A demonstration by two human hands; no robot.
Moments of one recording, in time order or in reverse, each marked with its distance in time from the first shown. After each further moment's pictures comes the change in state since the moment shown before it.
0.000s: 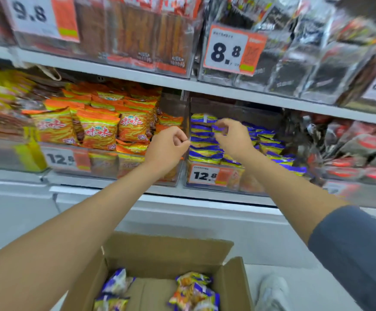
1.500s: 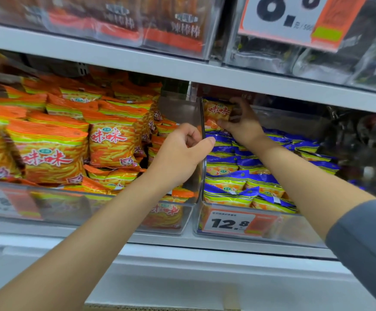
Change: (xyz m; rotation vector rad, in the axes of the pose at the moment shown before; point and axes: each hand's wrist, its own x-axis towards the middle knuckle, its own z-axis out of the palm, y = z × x) left_hand 0.082 -0.038 0.039 -0.355 -0.118 0.034; right_hand 0.139 0.054 0.073 0.273 0.026 -0.011
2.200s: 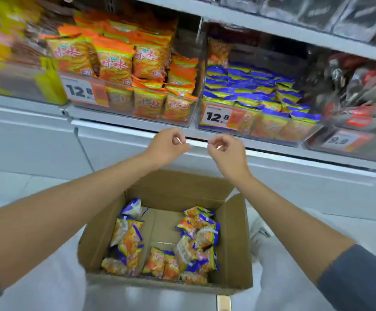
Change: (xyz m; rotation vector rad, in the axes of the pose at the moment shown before) left_hand -0.197 -0.004 -0.014 0.244 -0.133 -0.299; right_hand -0.314 -0.059 -0.007 0.136 -0.077 0.180
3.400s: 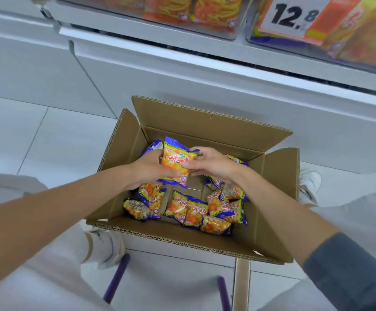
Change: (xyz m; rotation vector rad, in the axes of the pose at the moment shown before) left_hand -0.091 -0.162 0.029 -0.210 -0.367 -0.764; right_hand -0.073 0.118 0.128 0.383 -1.019 0.661
